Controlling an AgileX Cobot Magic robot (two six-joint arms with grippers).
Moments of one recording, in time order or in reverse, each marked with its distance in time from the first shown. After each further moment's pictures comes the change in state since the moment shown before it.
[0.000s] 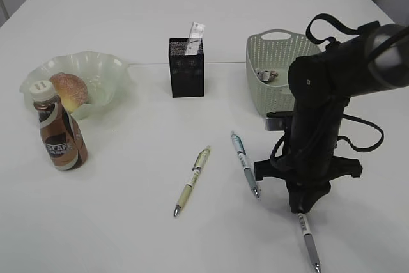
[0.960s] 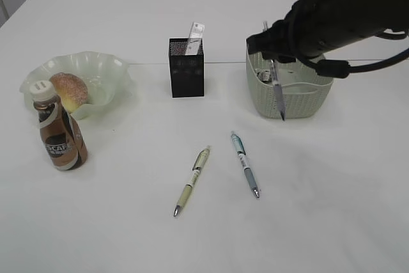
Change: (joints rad) left arm 0.000 0.000 0.000 -0.002 0.000 0.000; right arm 0.000 -0.388 0.018 -0.135 -0.561 -0.236
